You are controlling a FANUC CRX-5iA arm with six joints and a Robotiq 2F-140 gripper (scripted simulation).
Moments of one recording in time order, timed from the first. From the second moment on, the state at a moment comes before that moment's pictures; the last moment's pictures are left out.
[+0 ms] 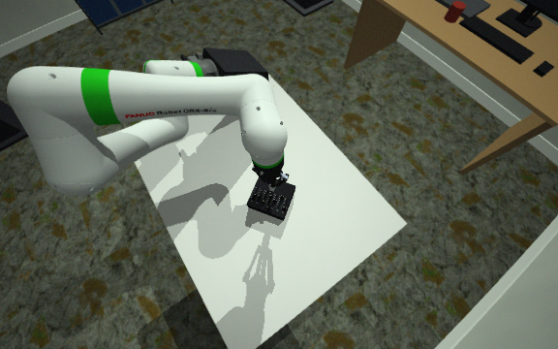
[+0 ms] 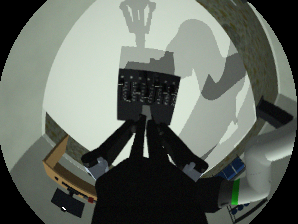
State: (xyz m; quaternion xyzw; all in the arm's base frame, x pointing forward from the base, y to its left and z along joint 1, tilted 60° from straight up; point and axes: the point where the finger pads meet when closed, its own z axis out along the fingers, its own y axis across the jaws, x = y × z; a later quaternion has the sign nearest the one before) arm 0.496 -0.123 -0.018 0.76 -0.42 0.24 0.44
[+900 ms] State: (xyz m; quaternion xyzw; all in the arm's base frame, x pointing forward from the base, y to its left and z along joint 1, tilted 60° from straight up) arm 0.496 -0.109 -0.010 0.76 -0.42 0.24 0.44
